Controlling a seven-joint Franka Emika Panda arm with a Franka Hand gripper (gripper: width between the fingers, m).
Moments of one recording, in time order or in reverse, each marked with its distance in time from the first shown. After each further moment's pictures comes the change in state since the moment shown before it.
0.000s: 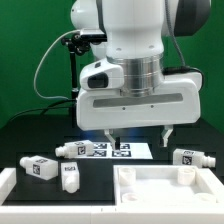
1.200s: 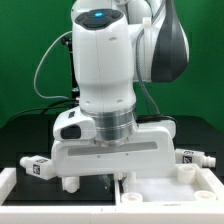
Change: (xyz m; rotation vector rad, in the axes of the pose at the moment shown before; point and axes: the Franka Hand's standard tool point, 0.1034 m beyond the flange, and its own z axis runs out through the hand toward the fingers) arm 0.029 0.044 0.069 0.010 0.012 -0.003
